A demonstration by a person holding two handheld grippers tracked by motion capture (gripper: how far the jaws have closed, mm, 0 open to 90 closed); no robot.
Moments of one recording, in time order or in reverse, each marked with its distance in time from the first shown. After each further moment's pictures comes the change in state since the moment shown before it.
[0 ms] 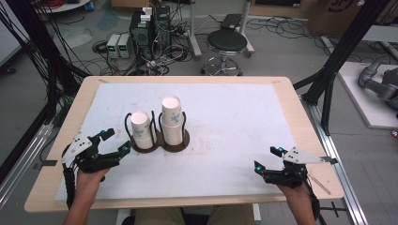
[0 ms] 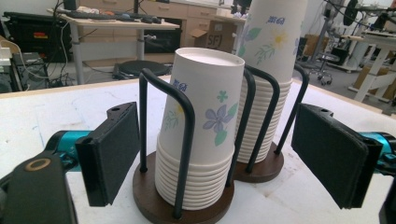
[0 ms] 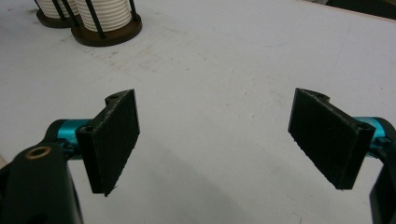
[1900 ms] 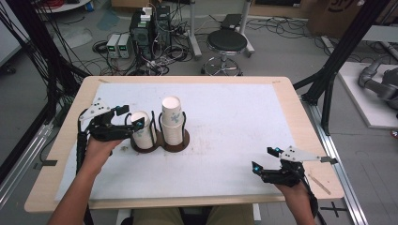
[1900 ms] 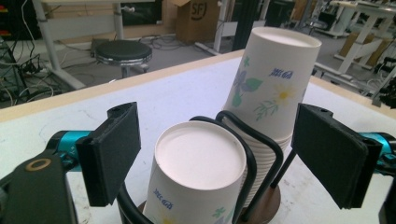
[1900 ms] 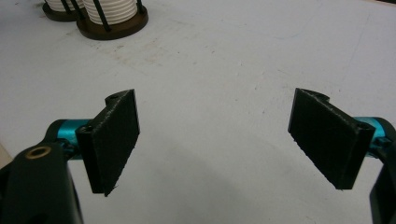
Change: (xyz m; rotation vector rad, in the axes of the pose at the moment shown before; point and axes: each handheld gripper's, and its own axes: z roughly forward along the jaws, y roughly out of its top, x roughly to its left) left arm 0.003 0.069 0.062 0.166 -0.073 0.038; right arm -0.001 0.000 0.008 0.031 0.035 0.005
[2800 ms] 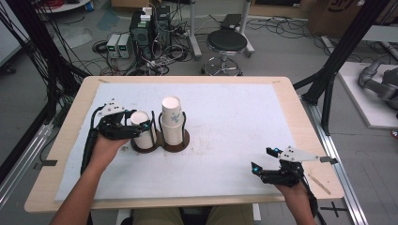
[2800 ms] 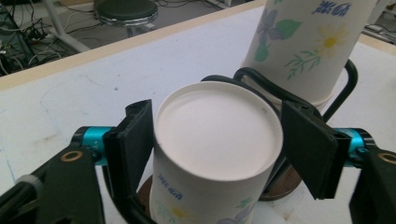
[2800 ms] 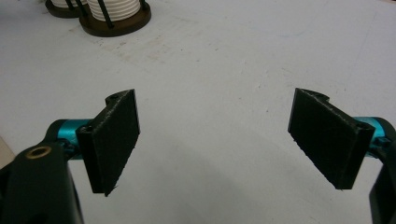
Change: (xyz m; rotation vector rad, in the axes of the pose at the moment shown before) left arm 0.002 -0.008 0.024 0.172 0.048 0.030; right arm 0.001 0.000 0.001 0.006 0.010 -0.009
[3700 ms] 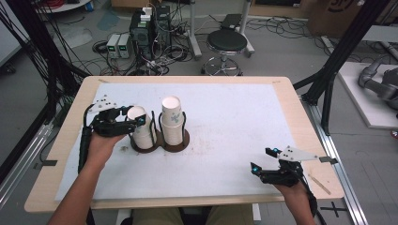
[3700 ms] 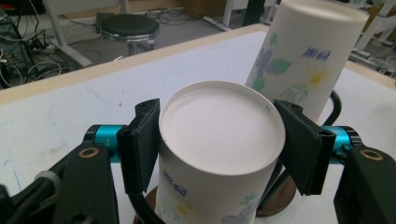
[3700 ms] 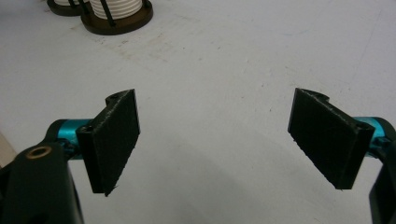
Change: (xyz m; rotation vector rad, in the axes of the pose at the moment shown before) left arm 0.004 0.014 -0.016 -0.088 -0.019 -0.035; right arm 0.000 0.000 0.002 0.008 0.008 0.000
